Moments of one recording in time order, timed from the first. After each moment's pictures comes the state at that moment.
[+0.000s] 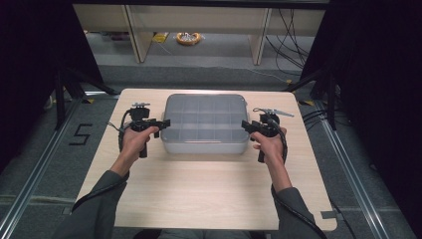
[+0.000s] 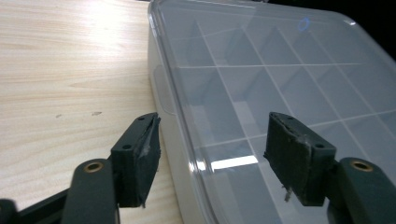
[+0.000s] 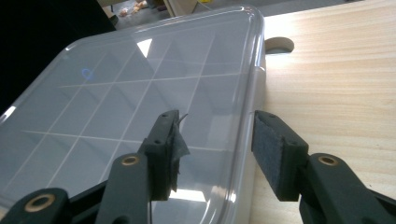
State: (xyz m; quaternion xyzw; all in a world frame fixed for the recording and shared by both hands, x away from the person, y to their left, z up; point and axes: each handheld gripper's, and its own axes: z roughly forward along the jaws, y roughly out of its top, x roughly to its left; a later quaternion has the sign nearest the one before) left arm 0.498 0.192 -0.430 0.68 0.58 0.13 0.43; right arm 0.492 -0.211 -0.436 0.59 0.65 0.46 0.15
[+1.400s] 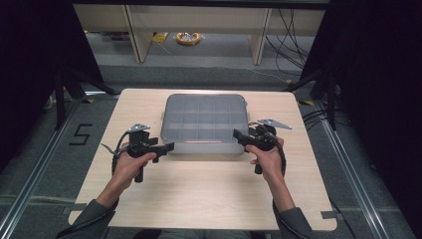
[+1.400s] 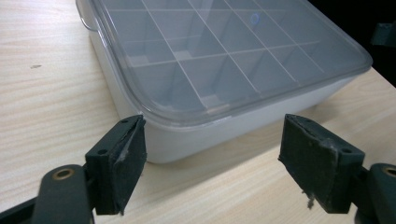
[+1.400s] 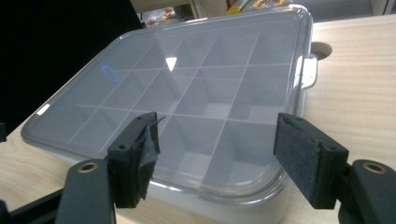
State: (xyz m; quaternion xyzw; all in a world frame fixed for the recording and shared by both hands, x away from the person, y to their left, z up) left arm 0.428 0.185 -0.445 0.72 0.51 0.10 0.46; right arm 0.450 -0.196 -0.437 0.54 0.67 0.49 0.15
